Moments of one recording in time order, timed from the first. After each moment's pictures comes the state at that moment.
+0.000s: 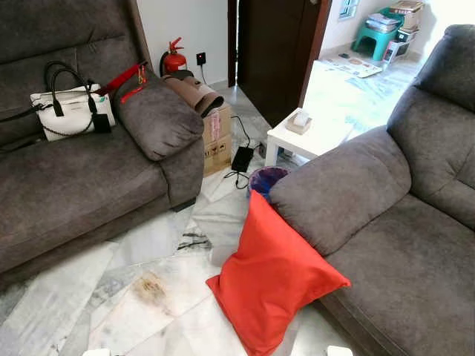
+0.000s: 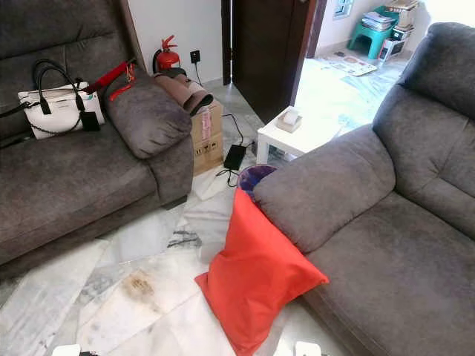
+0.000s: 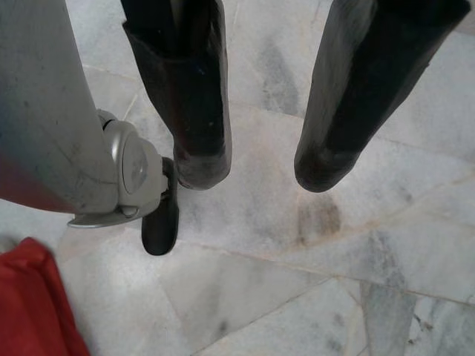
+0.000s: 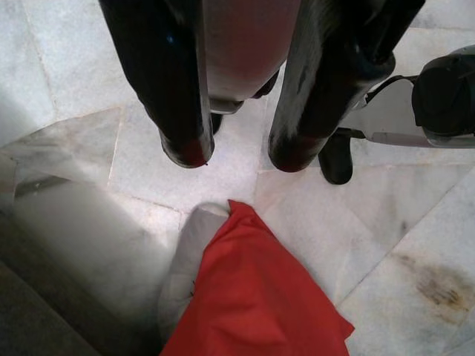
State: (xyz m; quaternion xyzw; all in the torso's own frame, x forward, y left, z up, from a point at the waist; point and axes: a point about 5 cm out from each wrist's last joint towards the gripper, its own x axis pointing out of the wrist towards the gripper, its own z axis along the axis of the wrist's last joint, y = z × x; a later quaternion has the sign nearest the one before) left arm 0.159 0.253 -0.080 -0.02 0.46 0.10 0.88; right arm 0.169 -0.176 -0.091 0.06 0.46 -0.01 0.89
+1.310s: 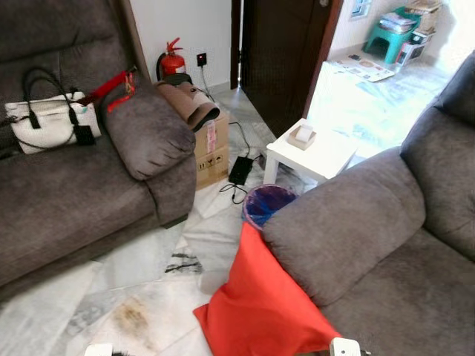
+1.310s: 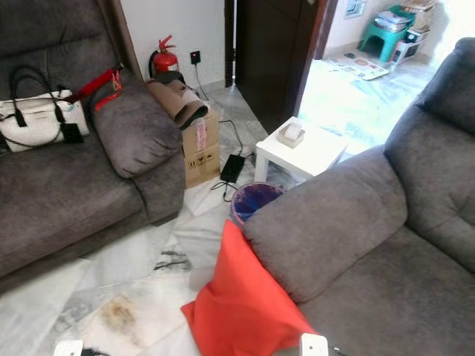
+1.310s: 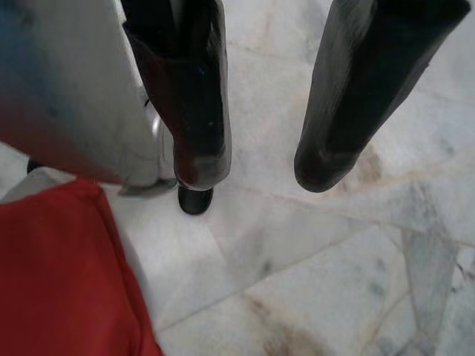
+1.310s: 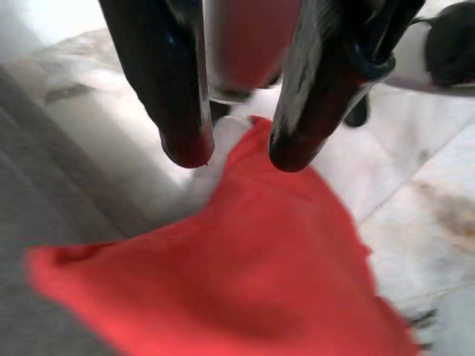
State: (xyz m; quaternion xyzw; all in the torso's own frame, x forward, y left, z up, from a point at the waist) left arm 0.157 0.252 -0.081 -0.03 0.46 0.09 0.88; right arm 0.181 -0.171 -0.085 0.06 0.44 -0.01 0.89
